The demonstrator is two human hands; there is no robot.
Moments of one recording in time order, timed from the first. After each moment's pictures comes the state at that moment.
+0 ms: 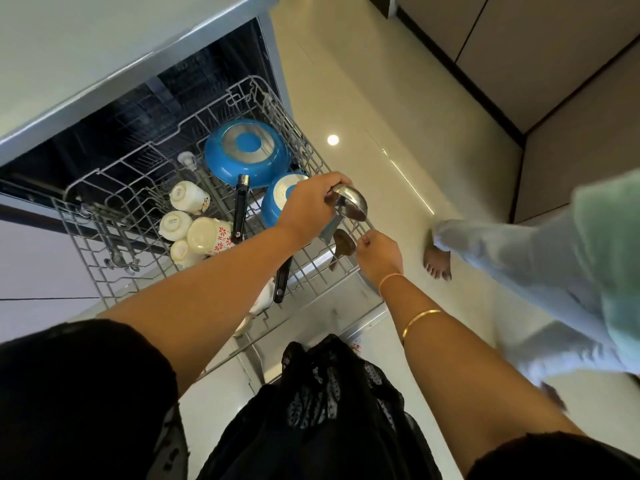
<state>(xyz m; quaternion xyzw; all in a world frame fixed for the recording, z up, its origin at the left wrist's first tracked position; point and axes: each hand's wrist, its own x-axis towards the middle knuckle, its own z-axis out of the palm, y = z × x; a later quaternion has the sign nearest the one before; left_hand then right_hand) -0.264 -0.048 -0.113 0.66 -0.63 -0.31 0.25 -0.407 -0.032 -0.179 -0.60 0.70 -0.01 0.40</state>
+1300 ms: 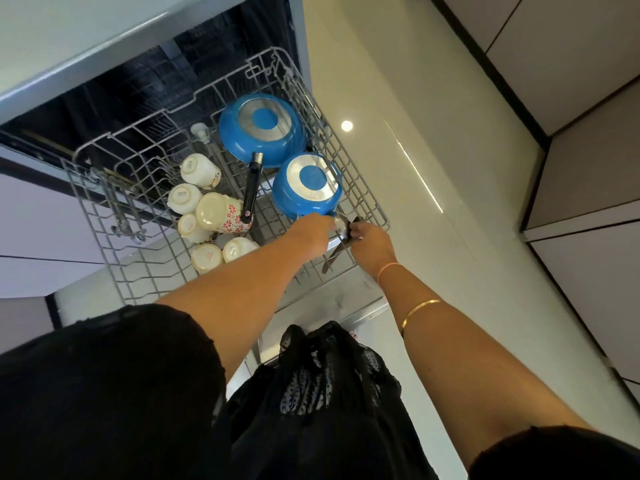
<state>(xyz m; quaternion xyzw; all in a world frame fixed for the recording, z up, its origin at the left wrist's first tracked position) -0.255 -0.013 -0.166 0.71 -0.59 -0.38 -0.09 -0.383 -0.029 -0.182 -0.59 0.63 0.00 0.50</state>
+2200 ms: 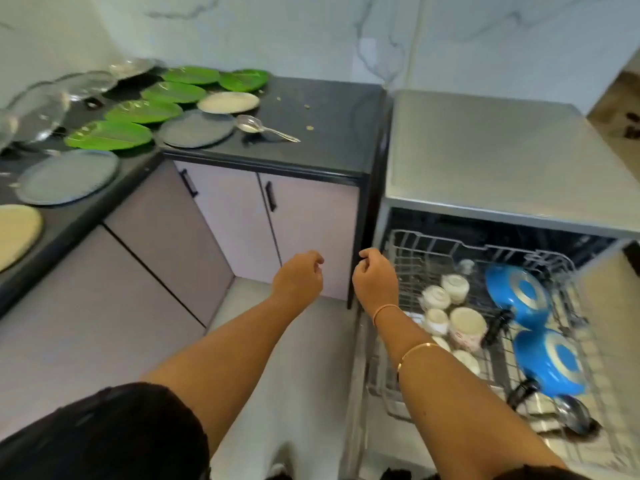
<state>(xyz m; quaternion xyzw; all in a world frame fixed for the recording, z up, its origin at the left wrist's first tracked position) 0.080 0.370 -0.014 0.93 -0.25 -0.10 0.26 0.005 0.249 -0.022 -0.85 0.34 -0.16 0.38</state>
